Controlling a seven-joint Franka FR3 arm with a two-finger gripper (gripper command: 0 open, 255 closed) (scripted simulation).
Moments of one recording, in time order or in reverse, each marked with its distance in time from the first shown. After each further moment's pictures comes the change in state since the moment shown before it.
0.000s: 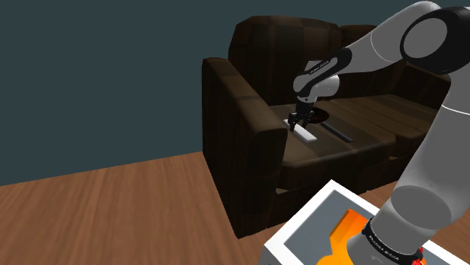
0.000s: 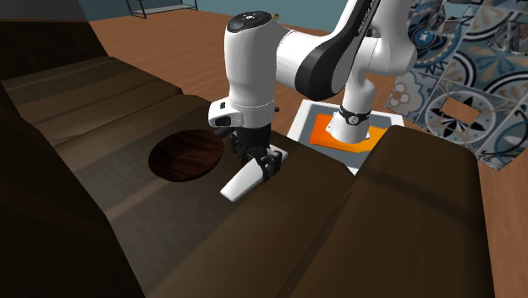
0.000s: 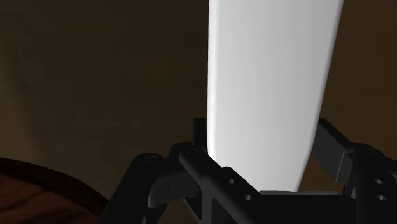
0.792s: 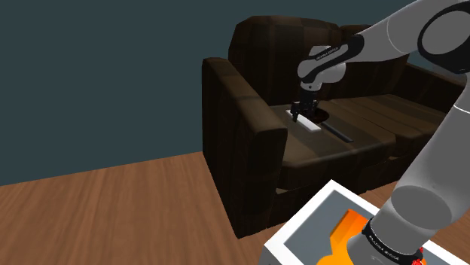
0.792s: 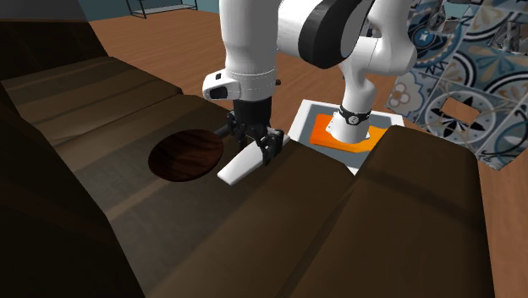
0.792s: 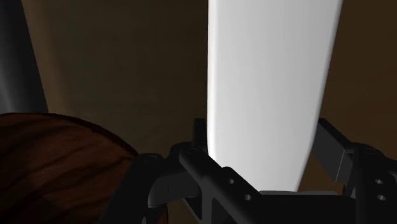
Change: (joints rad) arm 0.005 -0.084 -0.004 0.059 -0.036 -0.139 0.025
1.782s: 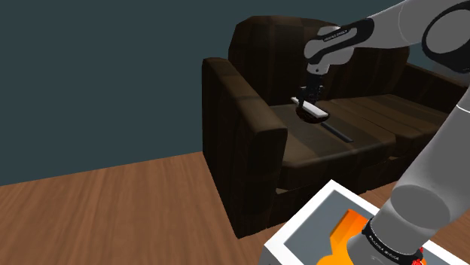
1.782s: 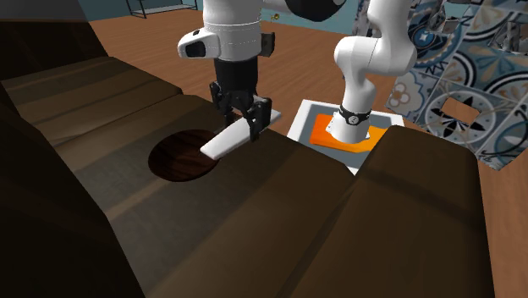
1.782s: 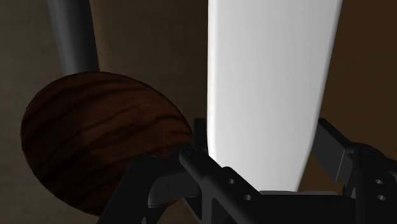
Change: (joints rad) arm -0.019 -0.019 -0.020 0.158 -0.007 -0.177 -0.033
